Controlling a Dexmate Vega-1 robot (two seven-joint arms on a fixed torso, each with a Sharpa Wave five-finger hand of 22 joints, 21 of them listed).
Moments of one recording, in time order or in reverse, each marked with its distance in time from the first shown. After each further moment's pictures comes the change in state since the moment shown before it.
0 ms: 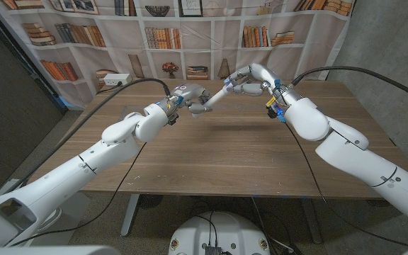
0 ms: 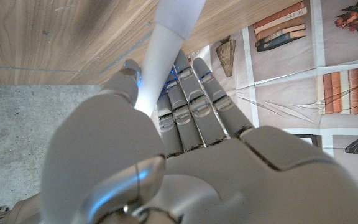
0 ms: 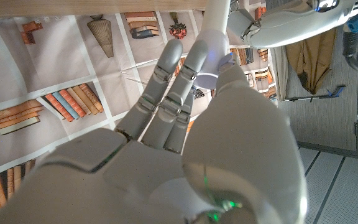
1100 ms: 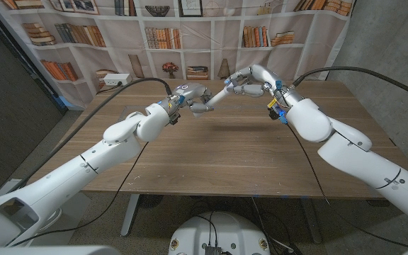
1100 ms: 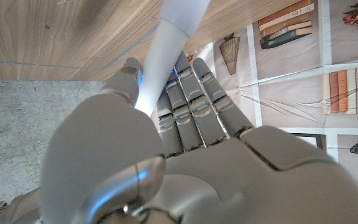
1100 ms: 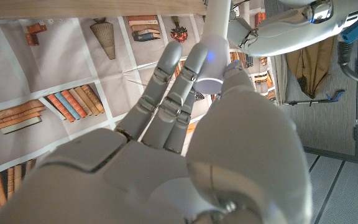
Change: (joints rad) left arm -0.004 -0.009 0.004 -0.001 -0.007 -0.003 0.001; left_hand 0.000 0.000 0.003 -0.003 0.001 0.000 0.000 -0.006 0.002 0.002 0.001 -0.008 0.012 0.005 -0.001 -0.003 -0.001 0.000 0.000 0.000 0.000; right arm -0.016 -0.024 0.007 -0.022 -0.004 -0.007 0.017; right_hand -0.107 -0.016 -0.047 0.036 -0.004 -0.053 -0.038 -0.005 0.019 -0.015 -0.016 0.008 0.012 -0.038 0.007 -0.038 0.003 -0.042 0.012 0.015 -0.010
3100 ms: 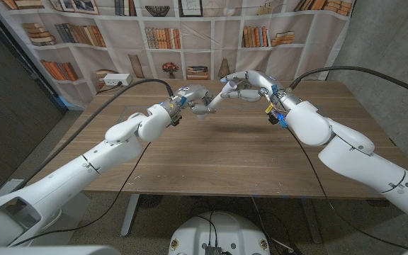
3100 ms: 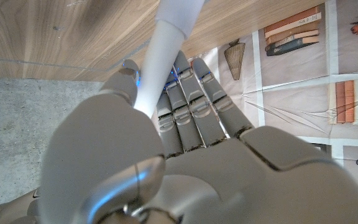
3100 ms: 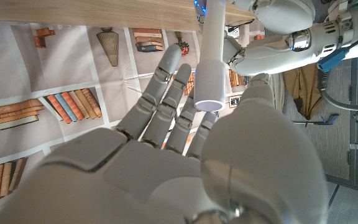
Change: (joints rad) left arm -0.010 -0.009 0.015 0.012 -0.024 -0.001 -0.020; left_hand 0.000 0.000 0.000 0.000 -0.004 0.017 0.009 -0.013 0.007 0.000 0.000 0.000 0.016 -0.007 0.006 0.006 0.006 0.000 0.000 0.008 0.000; right arm -0.011 -0.027 -0.011 -0.067 -0.063 -0.091 0.032; right_hand -0.236 -0.053 -0.158 0.011 0.015 -0.360 -0.010 -0.027 -0.031 -0.233 -0.083 -0.018 -0.007 -0.327 0.125 -0.059 -0.003 -0.033 0.007 -0.201 -0.010
